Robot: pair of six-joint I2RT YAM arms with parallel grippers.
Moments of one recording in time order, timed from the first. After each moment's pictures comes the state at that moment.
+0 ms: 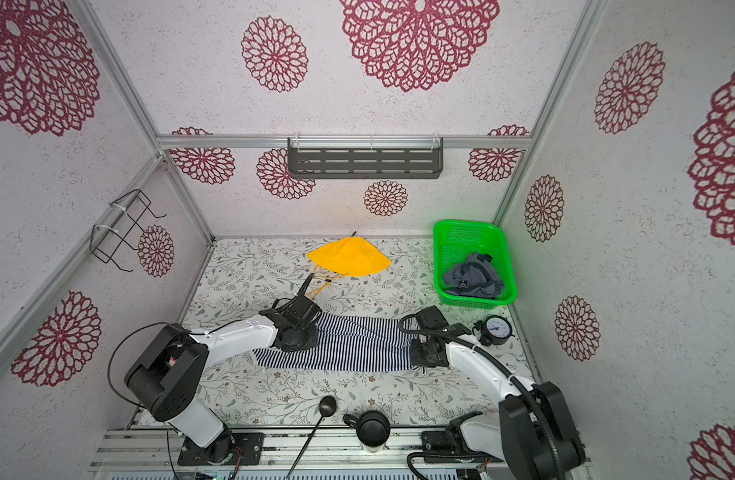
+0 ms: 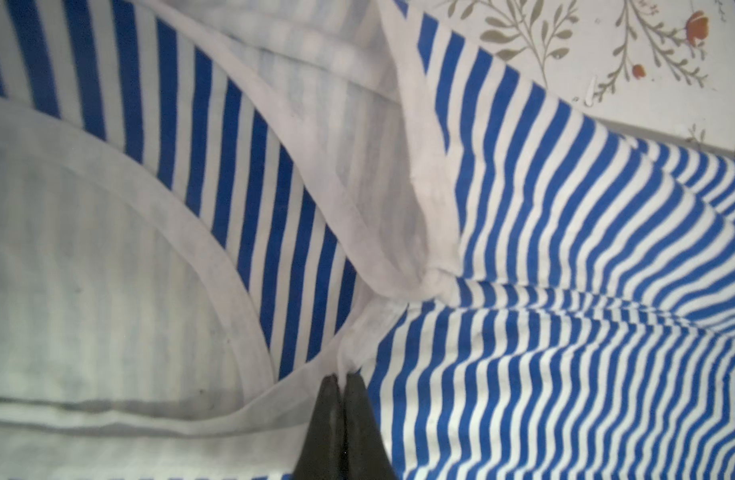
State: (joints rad) left arm -0.63 1.64 0.92 -0.51 -0.13 -0.73; right arm 0.38 1.18 0.66 -0.74 -0.02 0.43
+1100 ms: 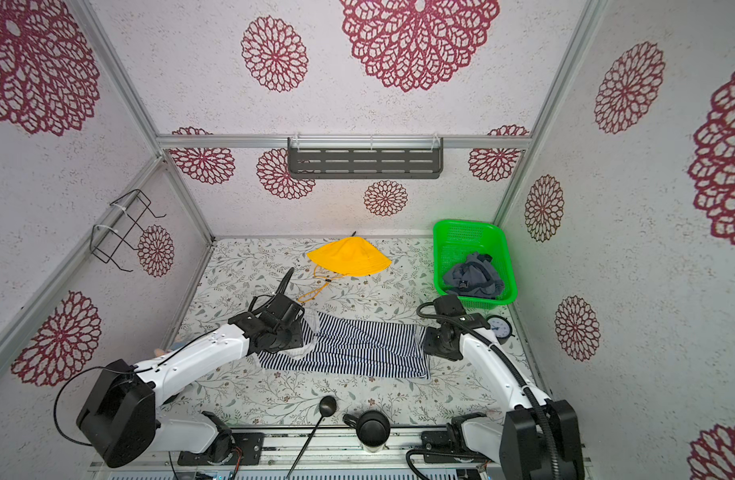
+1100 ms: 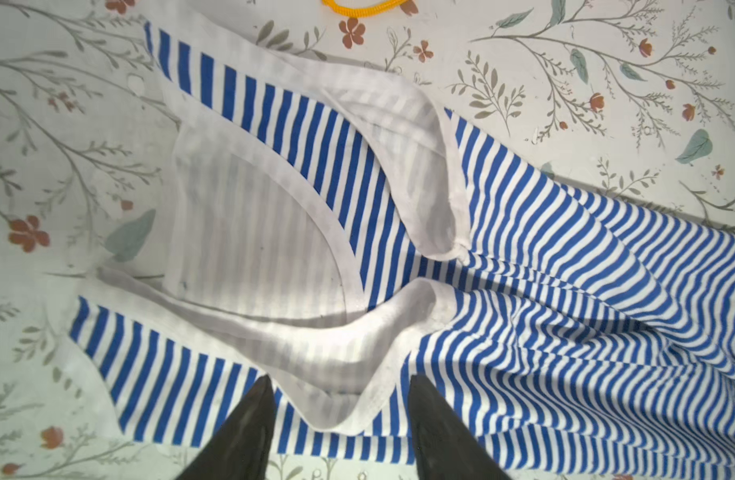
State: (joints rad) left arm -0.59 1.40 0.88 -0.63 -0.18 -0.72; right arm 0.22 1.19 0.80 -0.87 -0.03 0.42
